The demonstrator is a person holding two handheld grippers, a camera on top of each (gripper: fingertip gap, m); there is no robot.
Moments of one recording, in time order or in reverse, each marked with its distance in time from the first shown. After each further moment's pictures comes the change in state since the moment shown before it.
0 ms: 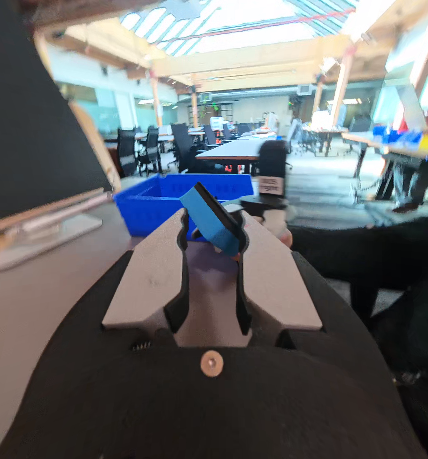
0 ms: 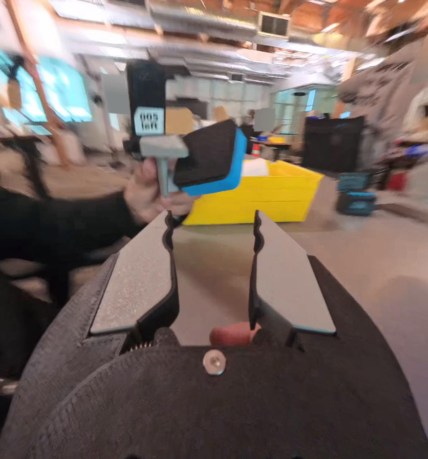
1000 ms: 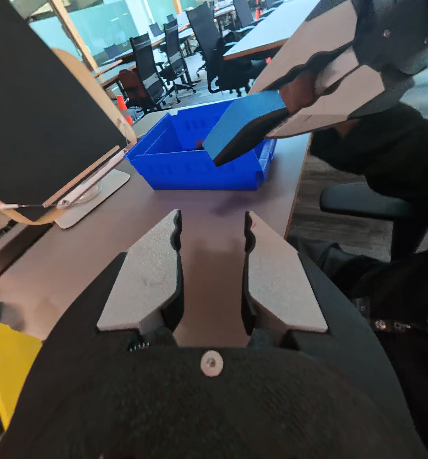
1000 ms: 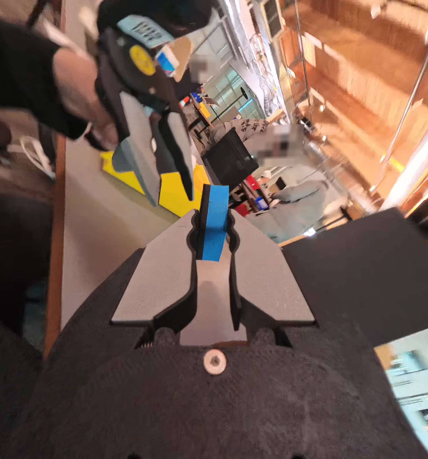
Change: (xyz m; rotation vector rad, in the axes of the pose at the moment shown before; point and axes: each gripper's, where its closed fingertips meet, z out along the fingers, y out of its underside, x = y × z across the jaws) left arm 0.030 0.011 0.001 -0.400 -0.150 0.218; right arm -0.034 -0.085 -0.049 -0.223 0.226 -0.846
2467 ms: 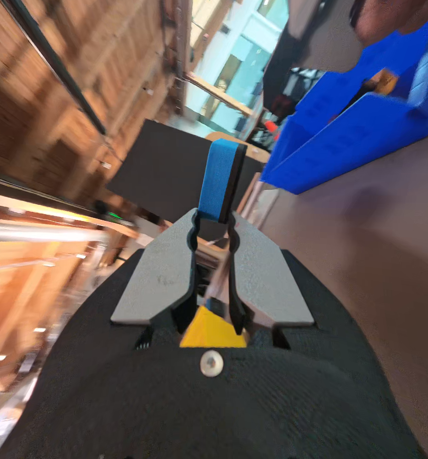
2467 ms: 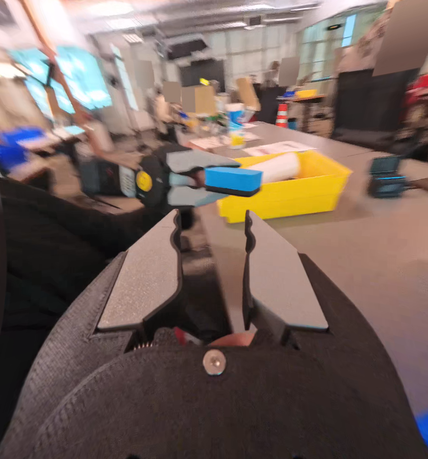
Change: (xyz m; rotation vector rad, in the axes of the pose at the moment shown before) left arm -0.031 -0.036 -0.023 0.031 -0.620 0.754; right arm 0.000 -0.009 -0.015 0.099 -0.380 0.977
